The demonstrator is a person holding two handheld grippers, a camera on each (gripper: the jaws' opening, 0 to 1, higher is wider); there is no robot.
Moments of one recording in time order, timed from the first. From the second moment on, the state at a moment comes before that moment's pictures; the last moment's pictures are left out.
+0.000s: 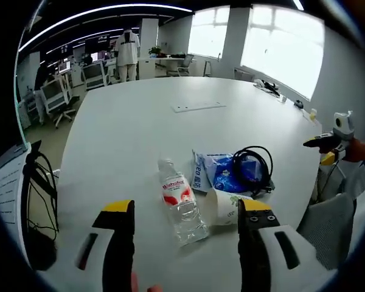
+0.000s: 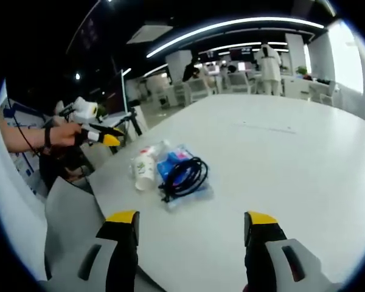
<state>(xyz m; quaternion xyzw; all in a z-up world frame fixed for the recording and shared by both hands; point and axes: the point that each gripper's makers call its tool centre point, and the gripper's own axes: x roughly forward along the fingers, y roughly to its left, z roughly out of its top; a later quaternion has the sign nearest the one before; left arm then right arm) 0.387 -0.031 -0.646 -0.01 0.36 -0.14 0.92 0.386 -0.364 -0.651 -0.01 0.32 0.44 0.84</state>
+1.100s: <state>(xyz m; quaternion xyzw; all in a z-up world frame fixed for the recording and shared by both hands) 0.424 -0.018 -0.702 -0.10 0.44 -0.08 0.89 0.388 -0.357 -0.659 -0.01 0.33 0.44 0.84</state>
